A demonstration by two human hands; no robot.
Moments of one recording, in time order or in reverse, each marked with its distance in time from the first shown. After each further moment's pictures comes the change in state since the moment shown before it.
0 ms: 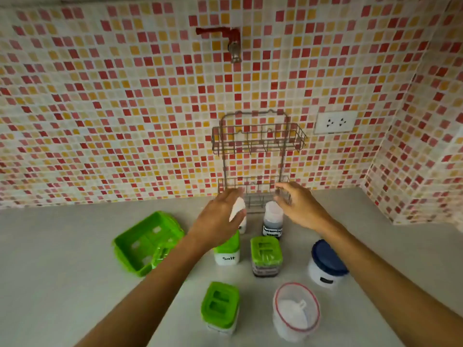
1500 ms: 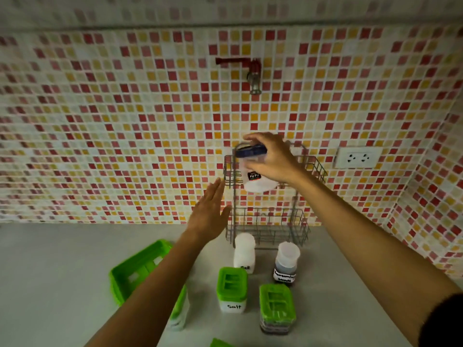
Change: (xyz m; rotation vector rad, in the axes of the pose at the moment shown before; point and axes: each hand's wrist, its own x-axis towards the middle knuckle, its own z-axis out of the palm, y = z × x) left_hand 0.086 -0.068 -0.019 0.075 0.093 -0.240; right_hand 0.155 -0.107 -0.048 0.080 0.162 -0.377
